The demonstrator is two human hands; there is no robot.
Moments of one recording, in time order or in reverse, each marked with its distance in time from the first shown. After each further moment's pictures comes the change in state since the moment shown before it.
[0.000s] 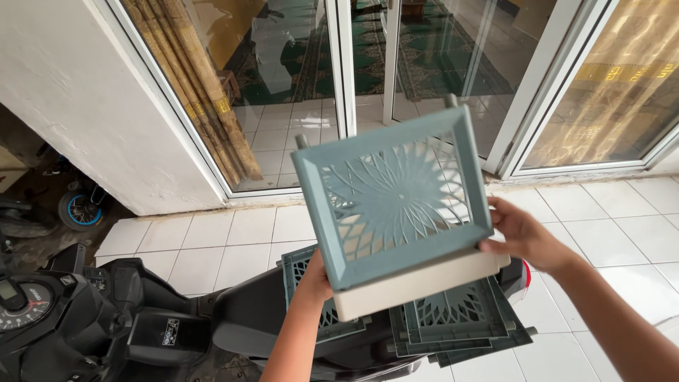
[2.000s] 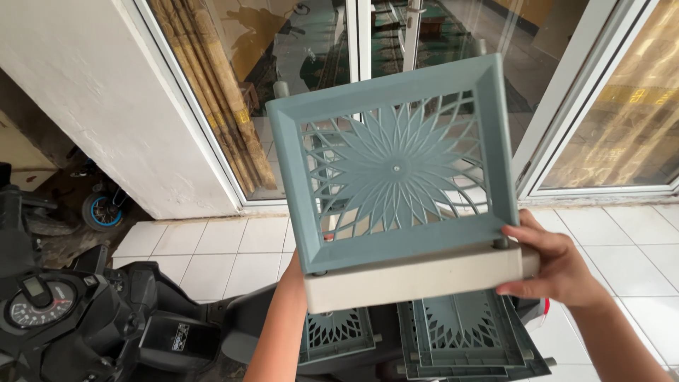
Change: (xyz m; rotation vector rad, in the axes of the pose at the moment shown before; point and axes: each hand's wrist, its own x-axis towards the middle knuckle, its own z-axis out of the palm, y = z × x) left_hand 0.058 0.055 -0.072 0.150 0.028 0.282; right_hand -0.012 -0.052 0.036 -0.019 -0.041 -0.445
